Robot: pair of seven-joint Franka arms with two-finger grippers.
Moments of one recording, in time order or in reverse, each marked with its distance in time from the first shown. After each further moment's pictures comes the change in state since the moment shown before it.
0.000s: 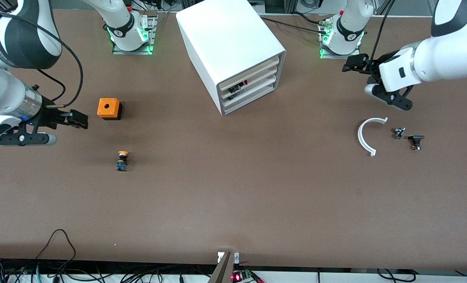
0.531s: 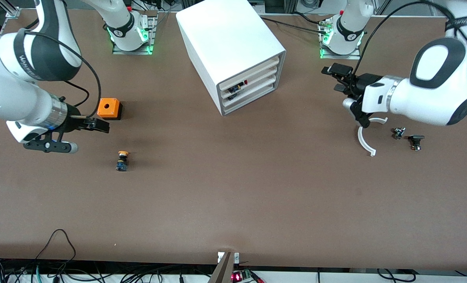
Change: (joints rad) left arm 0.045 0.176 0.003 -0.109 -0.325 -0.021 0.334; right arm 0.055 0.051 0.010 -0.004 0.058 0.008 0.193
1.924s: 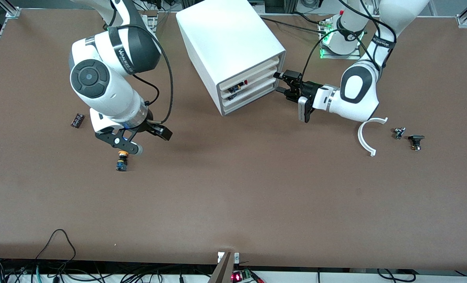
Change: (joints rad) left arm -0.012 0.040 -0.201 -0.488 -0.497 0.475 0.572; right arm 0.259 0.138 0.005 0.171 0.001 0.057 0.584
